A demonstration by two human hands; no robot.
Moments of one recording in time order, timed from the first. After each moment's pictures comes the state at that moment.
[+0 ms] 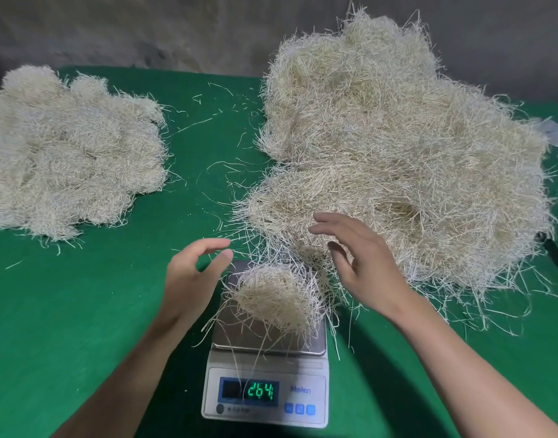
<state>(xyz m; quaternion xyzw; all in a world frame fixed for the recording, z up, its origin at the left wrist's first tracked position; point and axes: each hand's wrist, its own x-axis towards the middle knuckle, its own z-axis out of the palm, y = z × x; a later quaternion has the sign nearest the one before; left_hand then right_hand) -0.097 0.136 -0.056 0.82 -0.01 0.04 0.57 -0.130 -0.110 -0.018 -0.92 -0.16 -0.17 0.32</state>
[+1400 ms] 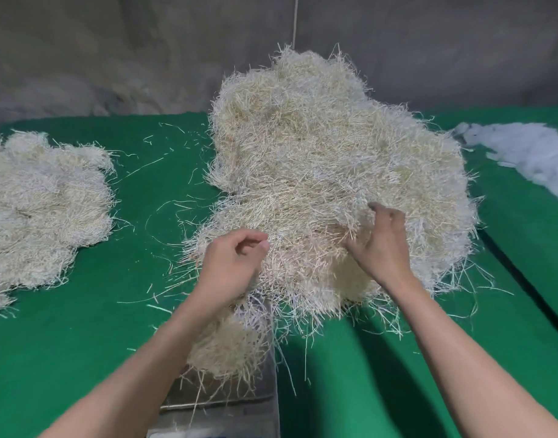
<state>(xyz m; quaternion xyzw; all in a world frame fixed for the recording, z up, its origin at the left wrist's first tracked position) -0.065 -0.014 0.005 0.82 -0.13 -0.05 0.56 -0.094 -0.249 -0.026 -0.92 0.23 -0.18 0.26</state>
